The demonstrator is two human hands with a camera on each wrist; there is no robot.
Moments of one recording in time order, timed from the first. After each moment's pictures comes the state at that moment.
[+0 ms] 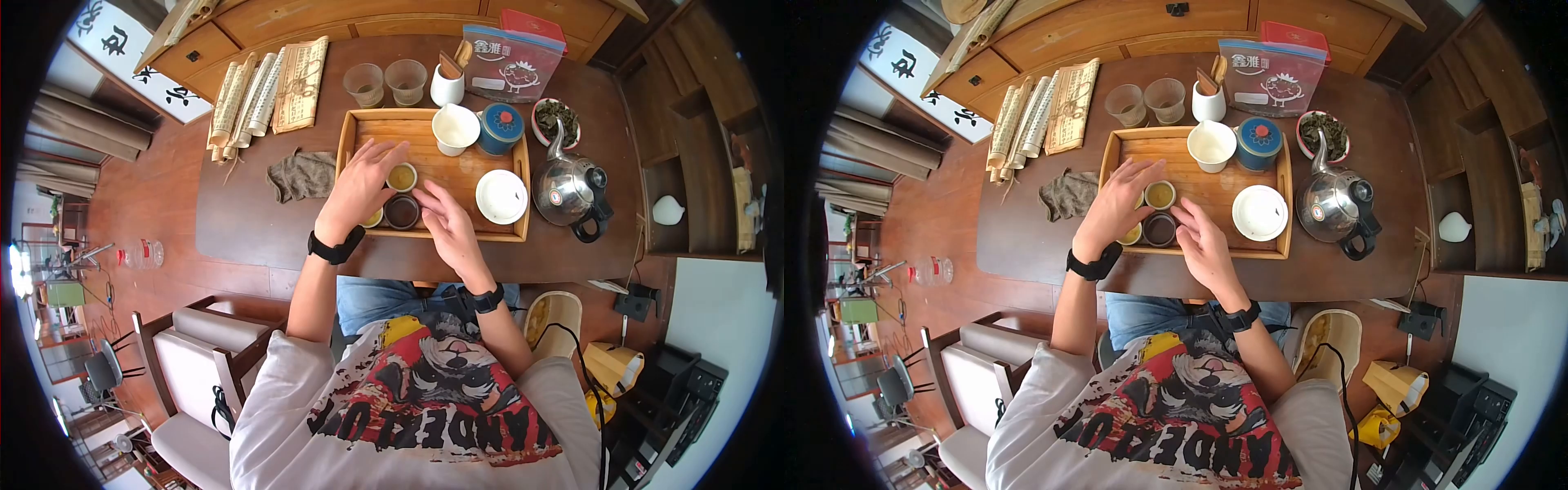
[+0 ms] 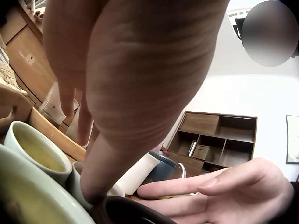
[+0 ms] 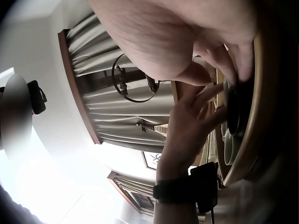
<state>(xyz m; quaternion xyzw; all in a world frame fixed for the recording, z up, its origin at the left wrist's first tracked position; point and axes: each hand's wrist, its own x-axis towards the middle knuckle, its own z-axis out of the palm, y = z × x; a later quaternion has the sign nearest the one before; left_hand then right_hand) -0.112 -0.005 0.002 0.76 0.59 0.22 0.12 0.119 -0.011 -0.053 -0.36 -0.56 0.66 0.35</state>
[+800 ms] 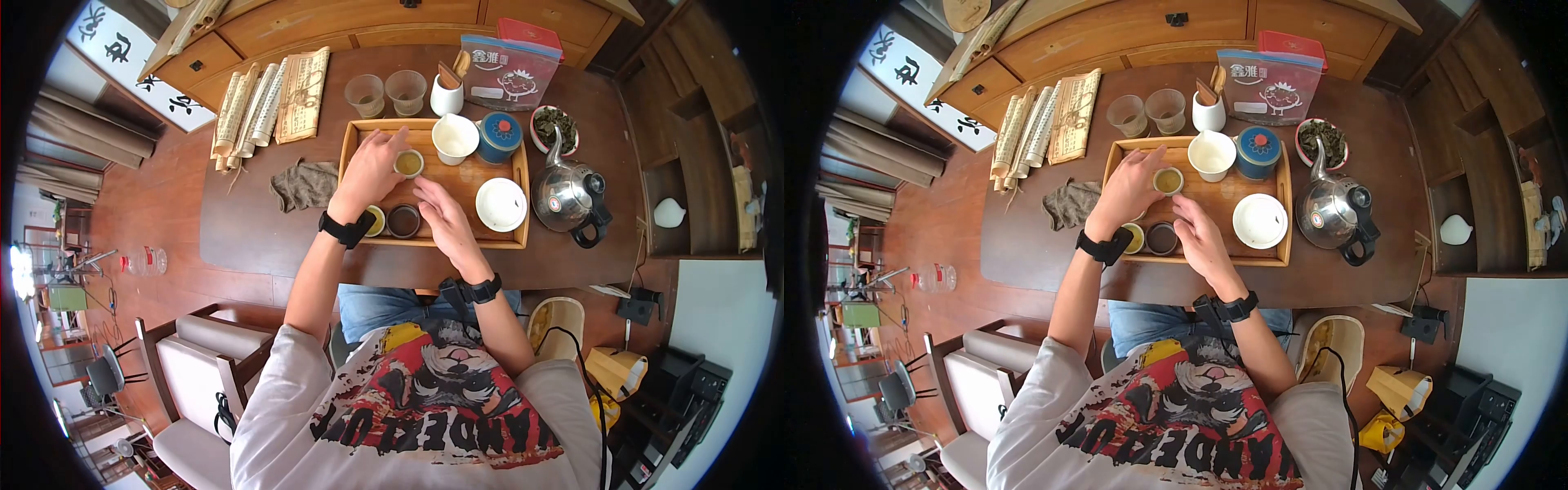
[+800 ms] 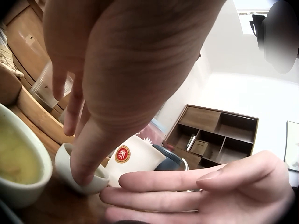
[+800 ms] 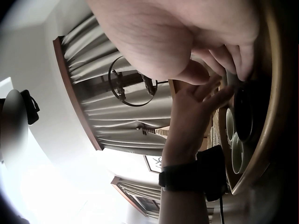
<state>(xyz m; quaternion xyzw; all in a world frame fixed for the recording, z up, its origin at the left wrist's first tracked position) -0.116 0.043 -0.010 0.76 0.61 0.22 0.11 0.102 0.014 -0.052 -0.35 -0.55 0.68 0.33</state>
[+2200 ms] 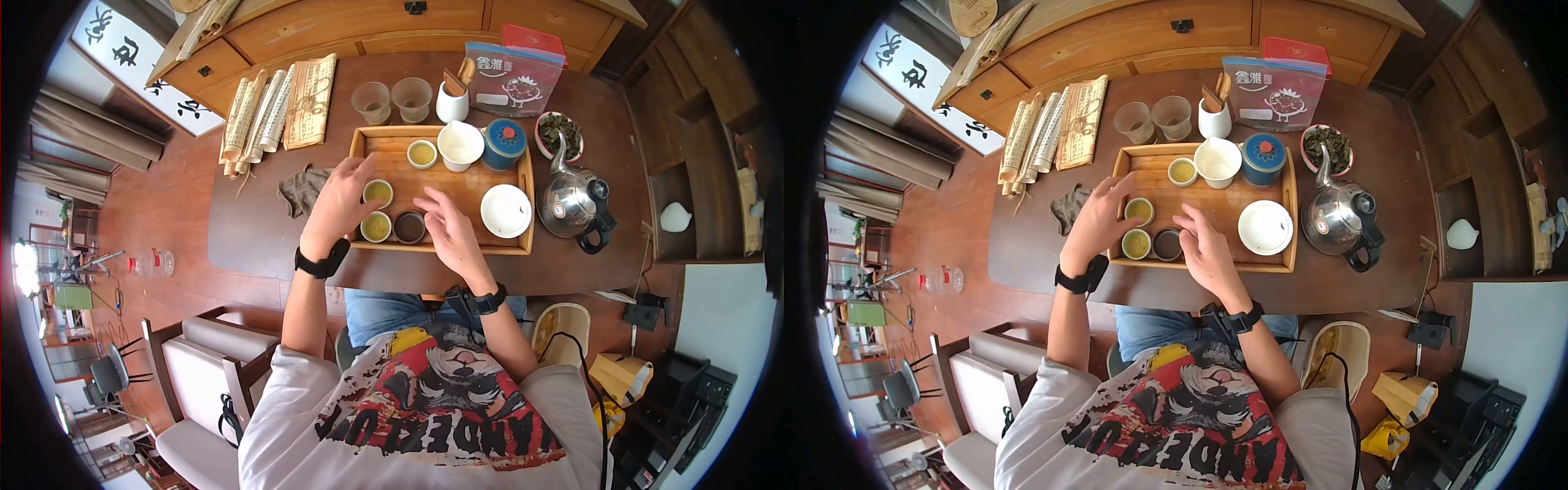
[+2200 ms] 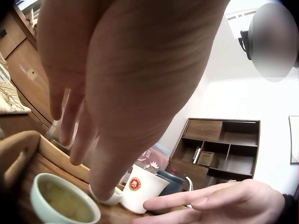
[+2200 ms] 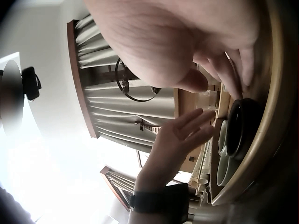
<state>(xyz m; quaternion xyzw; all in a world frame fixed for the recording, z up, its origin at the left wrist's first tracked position) -0.142 -0.018 0.028 0.69 0.67 0.21 0.18 0.108 0.006 -0.039 -0.37 -0.65 0.58 0.33</state>
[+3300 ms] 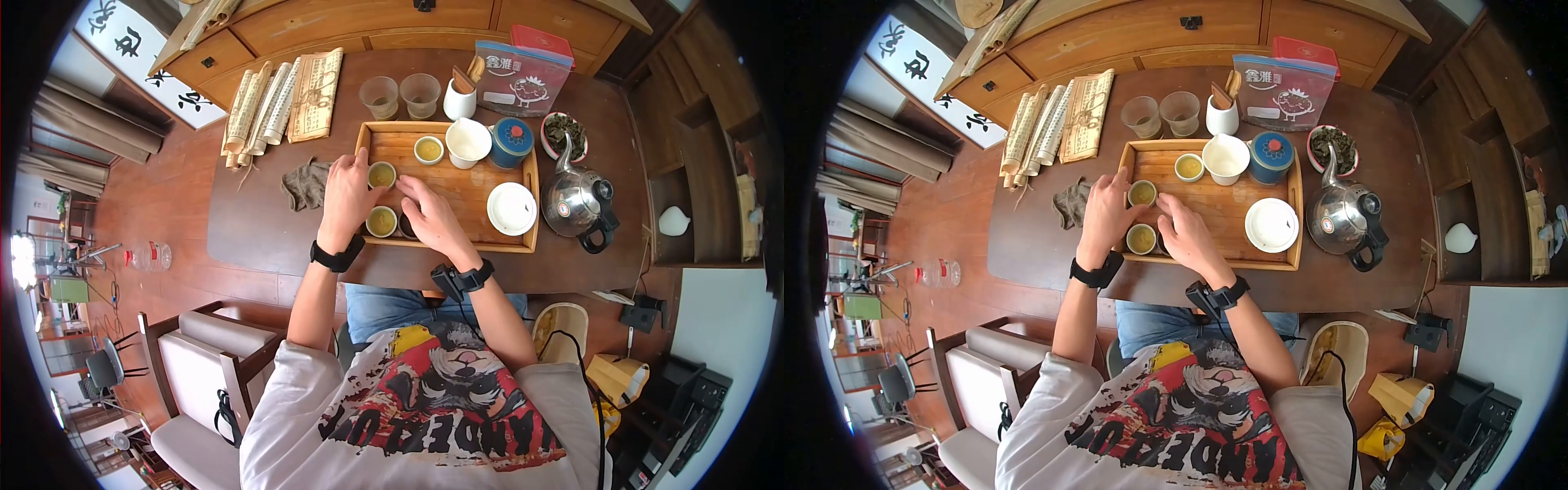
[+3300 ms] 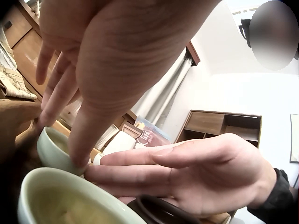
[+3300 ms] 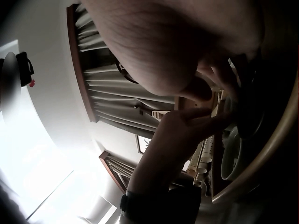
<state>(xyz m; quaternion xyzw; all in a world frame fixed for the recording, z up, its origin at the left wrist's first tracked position) -0.139 -0.015 -0.005 0.64 0.74 0.20 0.06 0.061 0.023 -0.044 -0.34 -0.72 0.54 0.28</state>
